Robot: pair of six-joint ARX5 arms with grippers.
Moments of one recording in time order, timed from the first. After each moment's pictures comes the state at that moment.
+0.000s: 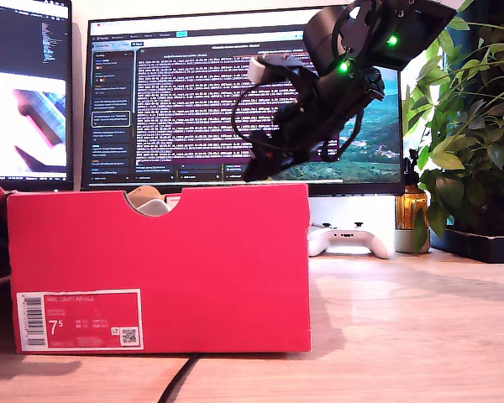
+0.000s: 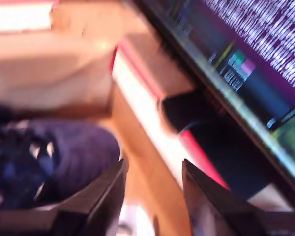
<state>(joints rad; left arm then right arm) -0.43 0.75 0.20 0.01 0.15 -0.62 0.46 1.94 1.41 0.04 -0.25 -0.52</state>
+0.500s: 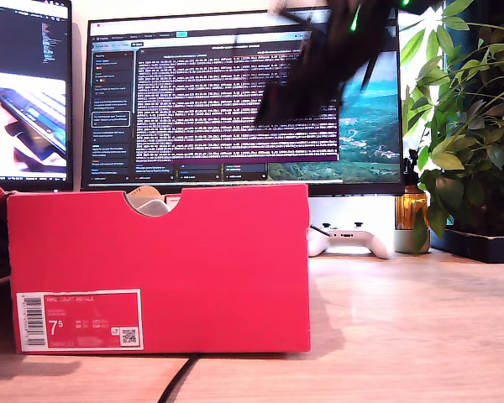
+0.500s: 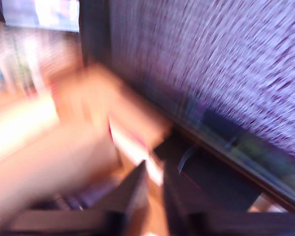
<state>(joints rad) -0.43 0.75 0.20 0.01 0.15 -0.62 0.43 1.72 1.41 -0.03 -0.23 -0.07</state>
